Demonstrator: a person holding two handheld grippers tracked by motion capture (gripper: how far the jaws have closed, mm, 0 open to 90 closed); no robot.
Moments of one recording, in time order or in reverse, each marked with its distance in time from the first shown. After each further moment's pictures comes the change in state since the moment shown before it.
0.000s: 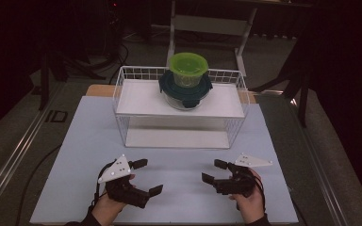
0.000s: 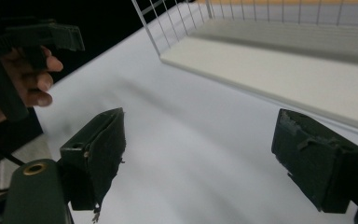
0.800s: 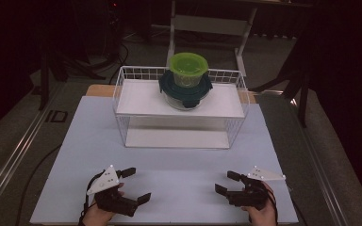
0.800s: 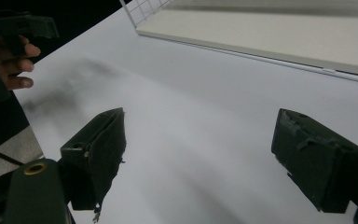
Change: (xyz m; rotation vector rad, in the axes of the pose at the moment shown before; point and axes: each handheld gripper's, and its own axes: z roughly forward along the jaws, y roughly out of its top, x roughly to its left) left arm 0.011 -0.035 -0.023 0.001 0.068 -0.003; right arm -0.017 -0.041 -0.031 0.021 -0.063 0.037
